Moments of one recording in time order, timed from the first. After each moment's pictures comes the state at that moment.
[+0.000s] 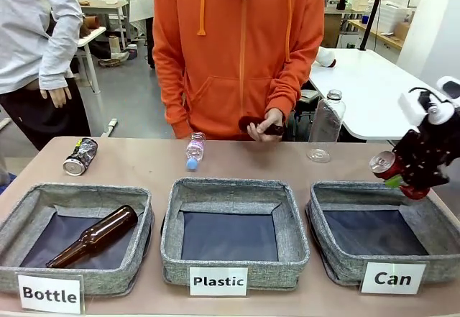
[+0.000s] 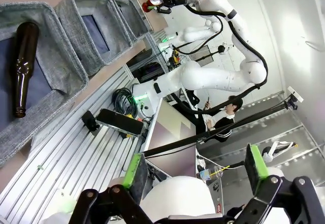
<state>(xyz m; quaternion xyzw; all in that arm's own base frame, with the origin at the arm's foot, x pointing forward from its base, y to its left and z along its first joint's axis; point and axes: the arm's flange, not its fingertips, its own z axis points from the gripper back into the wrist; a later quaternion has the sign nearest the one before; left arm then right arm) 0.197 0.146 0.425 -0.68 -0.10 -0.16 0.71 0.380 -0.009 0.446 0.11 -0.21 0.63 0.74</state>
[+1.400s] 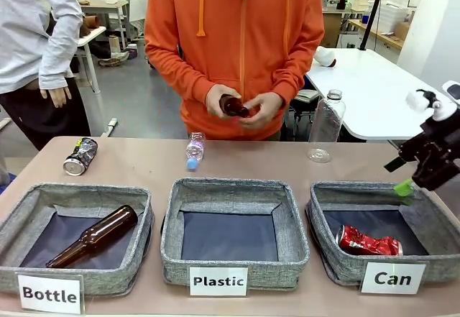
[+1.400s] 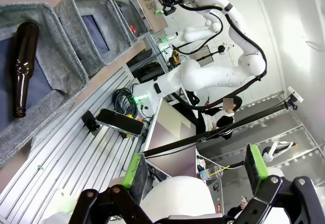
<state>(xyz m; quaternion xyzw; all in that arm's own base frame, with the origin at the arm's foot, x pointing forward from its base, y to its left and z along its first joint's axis) 0.197 0.146 0.425 -0.68 -0.10 -0.16 0.71 0.391 -0.032 0.439 0.27 -0.19 0.49 0.81</state>
